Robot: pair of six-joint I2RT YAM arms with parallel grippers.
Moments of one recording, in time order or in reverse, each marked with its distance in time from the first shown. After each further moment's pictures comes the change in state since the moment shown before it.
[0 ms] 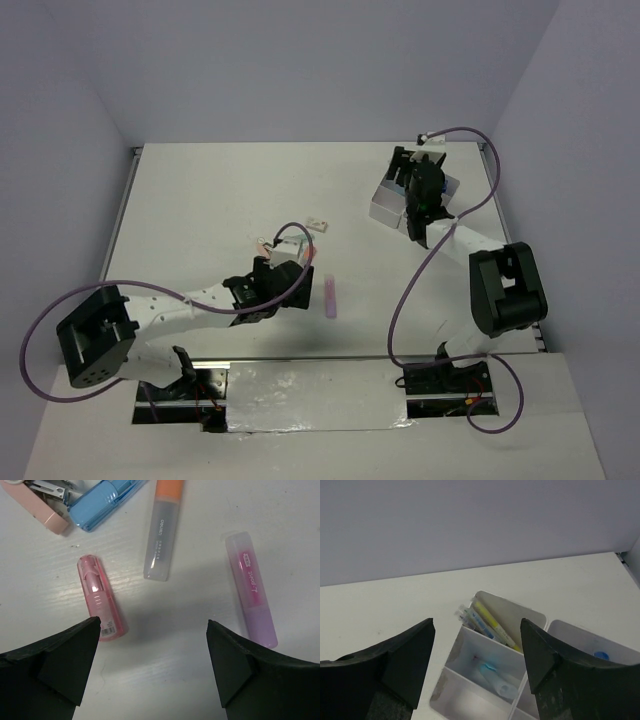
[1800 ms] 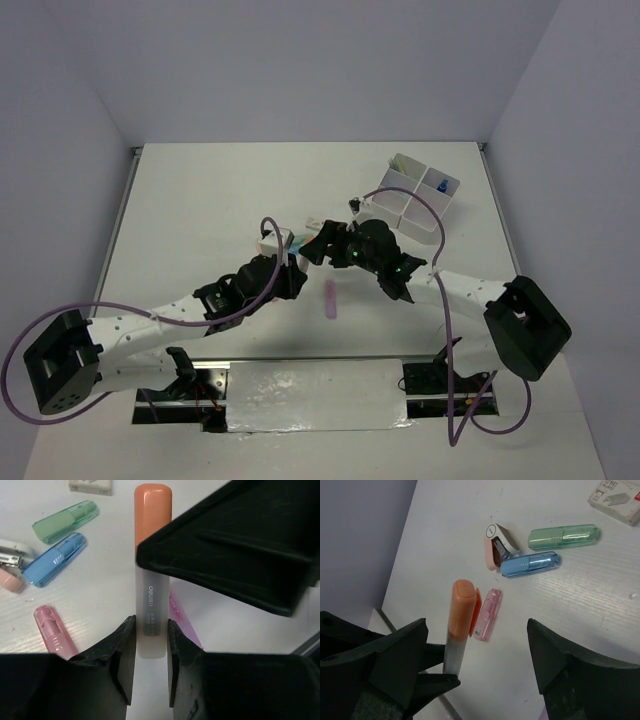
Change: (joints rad) left arm 0.061 -0.185 -0.129 0.336 0.208 0.105; right arm 0.491 -0.256 -0.268 -0.295 -0.439 0.672
